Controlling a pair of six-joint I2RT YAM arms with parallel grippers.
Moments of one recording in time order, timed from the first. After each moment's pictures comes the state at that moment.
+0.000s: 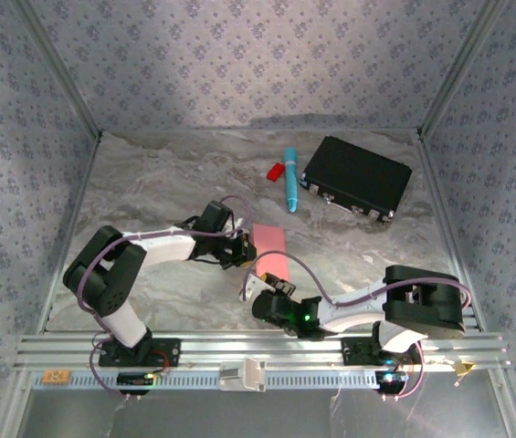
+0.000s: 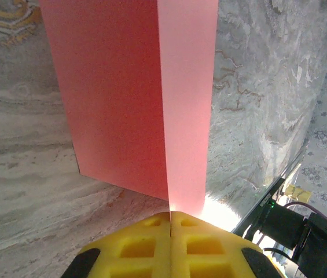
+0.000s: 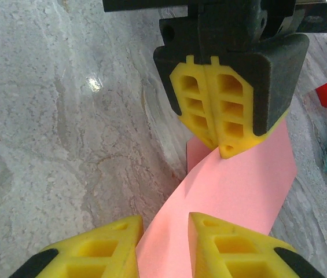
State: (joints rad) left arm -0.64 1.66 0.80 -0.10 0.64 -0.88; right arm 1.39 1.52 0.50 0.26 0.72 -0.08
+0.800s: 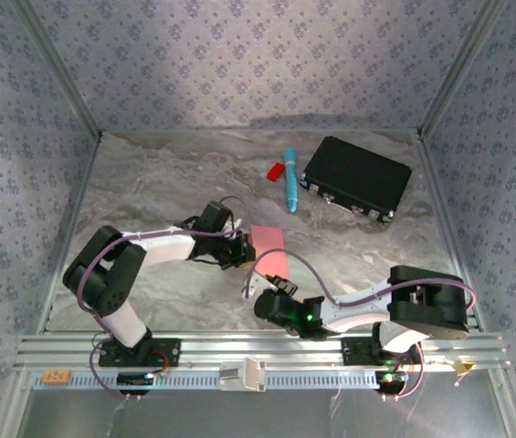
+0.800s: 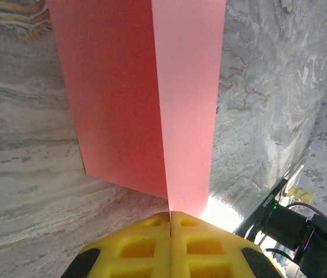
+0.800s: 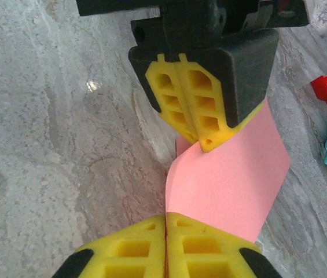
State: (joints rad) left arm -0.64 1.66 0.80 -0.11 0.64 -0.88; right arm 1.38 1.49 0.49 0.26 0.73 -0.03
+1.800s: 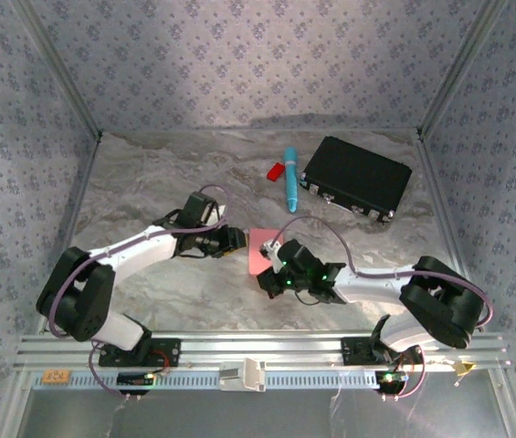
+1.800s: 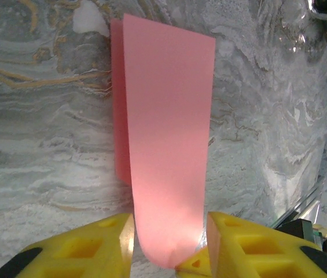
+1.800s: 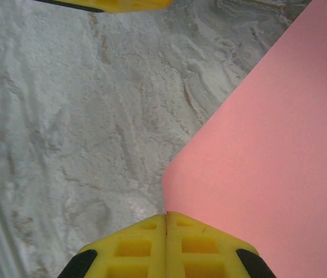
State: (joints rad) left arm -0.58 1.48 0.82 -0.28 0.49 -0.81; right arm 0.94 1.42 0.51 0.20 -0.21 0.44
